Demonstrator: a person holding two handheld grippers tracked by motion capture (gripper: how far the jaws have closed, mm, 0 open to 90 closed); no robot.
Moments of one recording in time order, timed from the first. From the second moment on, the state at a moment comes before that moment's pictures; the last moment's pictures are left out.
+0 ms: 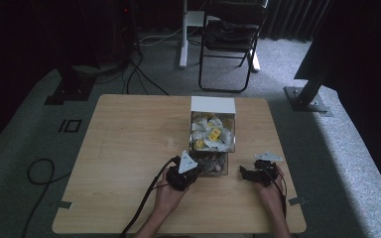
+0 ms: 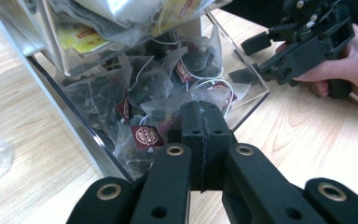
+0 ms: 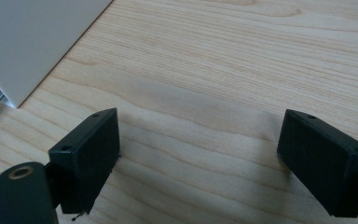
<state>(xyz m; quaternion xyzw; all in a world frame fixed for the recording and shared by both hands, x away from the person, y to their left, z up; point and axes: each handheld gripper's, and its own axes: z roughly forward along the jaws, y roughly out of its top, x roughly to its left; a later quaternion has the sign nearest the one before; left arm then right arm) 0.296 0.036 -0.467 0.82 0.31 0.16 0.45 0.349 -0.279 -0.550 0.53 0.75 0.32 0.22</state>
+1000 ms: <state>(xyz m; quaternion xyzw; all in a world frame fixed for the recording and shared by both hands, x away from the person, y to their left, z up) 0.289 0.059 -0.443 0.81 0.30 0.16 0.47 0.349 -0.279 -0.550 0.53 0.75 0.32 0.22</state>
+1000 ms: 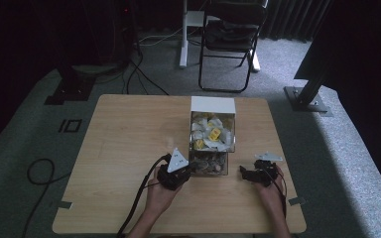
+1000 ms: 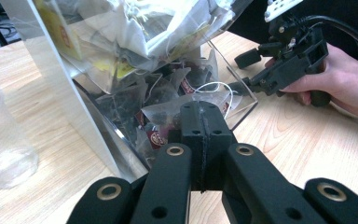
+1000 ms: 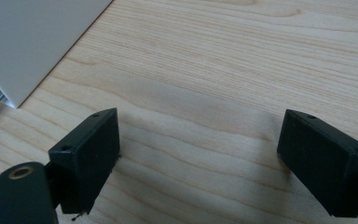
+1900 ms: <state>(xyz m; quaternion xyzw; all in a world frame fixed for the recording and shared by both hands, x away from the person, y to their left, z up) 0.292 0.081 -0.431 0.81 0.31 0.18 0.47 0.349 -0.279 -0.550 0.53 0.75 0.32 0.23</state>
